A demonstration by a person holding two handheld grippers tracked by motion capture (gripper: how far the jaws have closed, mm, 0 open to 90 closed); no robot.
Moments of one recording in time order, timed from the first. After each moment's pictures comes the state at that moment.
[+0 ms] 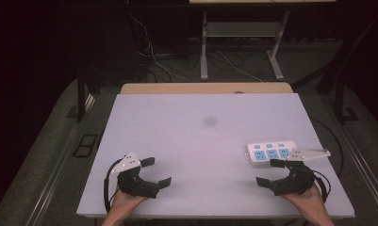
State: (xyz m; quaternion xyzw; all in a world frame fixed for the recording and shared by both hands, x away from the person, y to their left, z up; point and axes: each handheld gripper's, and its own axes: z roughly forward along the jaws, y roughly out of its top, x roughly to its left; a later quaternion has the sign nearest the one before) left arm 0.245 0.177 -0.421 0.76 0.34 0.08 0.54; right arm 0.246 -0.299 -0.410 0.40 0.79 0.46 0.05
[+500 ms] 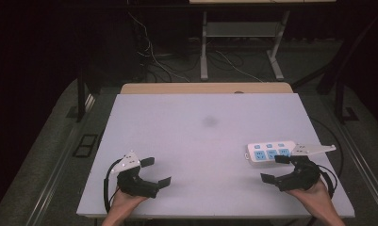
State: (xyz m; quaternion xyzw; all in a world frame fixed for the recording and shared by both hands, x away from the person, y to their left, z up) left arm 0.246 0.178 -0.421 0.76 0.34 0.08 0.54; right arm 0.253 -0.308 -0.396 0.39 0.80 0.45 0.05
